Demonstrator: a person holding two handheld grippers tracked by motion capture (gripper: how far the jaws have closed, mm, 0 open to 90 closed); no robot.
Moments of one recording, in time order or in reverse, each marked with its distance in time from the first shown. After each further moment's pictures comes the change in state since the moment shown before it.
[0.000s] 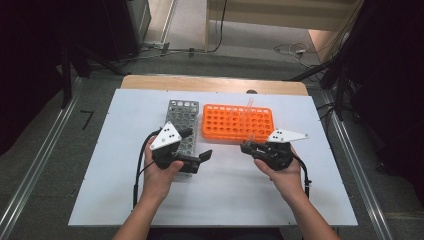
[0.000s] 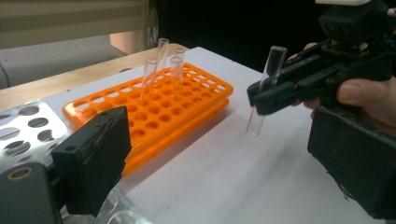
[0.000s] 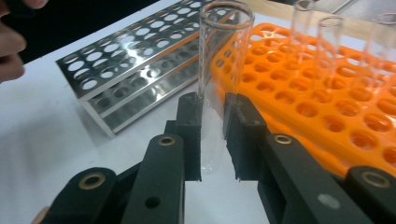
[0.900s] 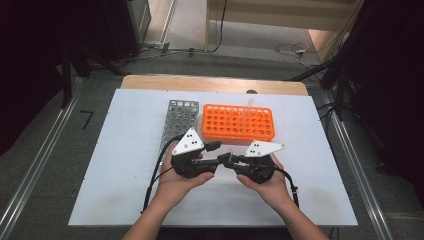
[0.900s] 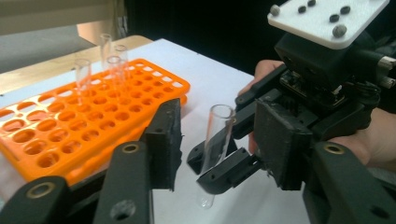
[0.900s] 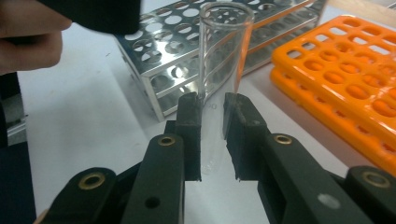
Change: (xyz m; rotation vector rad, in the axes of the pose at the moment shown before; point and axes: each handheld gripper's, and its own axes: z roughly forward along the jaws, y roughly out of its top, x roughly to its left) left arm -0.040 0.006 0.021 0.061 -0.091 0.008; right arm 0.049 -0.002 0.022 0.073 0.082 -0.129
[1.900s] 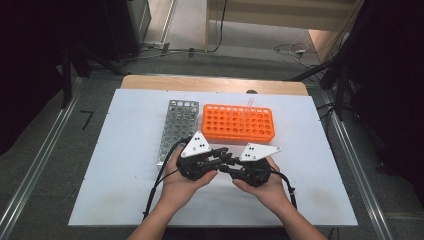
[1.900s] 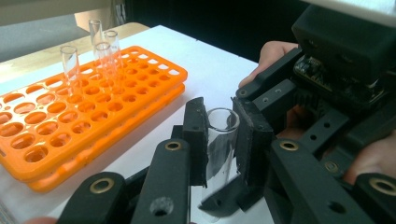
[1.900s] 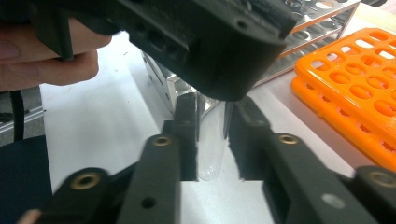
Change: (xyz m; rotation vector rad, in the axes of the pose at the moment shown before) left arm -0.004 -0.002 0.008 0.034 0.013 0.013; right arm 0.012 0.004 0.002 -0.003 0.030 -0.044
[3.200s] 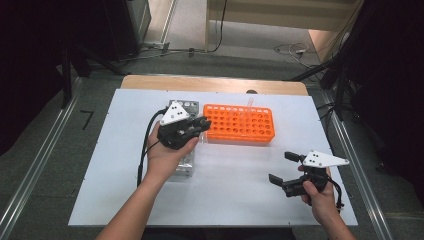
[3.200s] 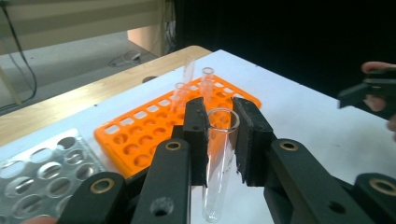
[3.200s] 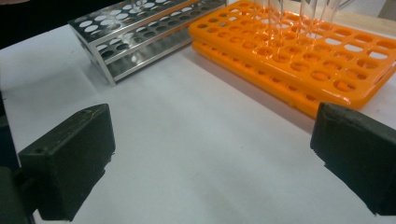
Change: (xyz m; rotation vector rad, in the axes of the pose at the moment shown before) left arm 0.068 0.032 -0.021 -0.048 0.169 -0.026; right arm -0.057 -0.078 -0.104 -0.095 -0.132 0.147
